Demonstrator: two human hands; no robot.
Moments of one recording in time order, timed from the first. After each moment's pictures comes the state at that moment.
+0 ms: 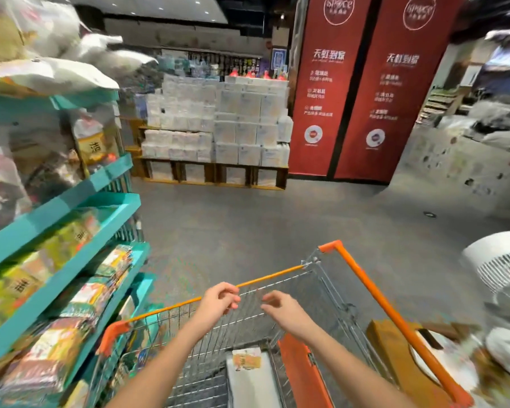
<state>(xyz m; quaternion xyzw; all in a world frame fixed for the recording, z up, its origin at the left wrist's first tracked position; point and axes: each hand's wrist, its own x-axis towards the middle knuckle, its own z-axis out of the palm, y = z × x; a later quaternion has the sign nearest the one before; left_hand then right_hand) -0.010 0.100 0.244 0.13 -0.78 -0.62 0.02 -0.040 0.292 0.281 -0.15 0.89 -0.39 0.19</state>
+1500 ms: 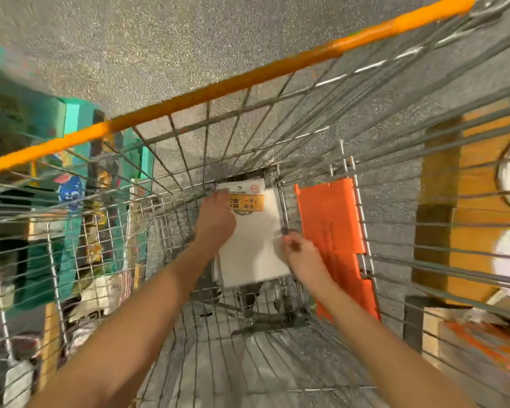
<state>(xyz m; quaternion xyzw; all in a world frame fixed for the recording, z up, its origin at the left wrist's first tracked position) -0.143 0.131 -0.205 0.25 -0.90 -0.26 -0.26 -0.142 0.335 -0.145 0.11 0.80 -0.39 0.44</state>
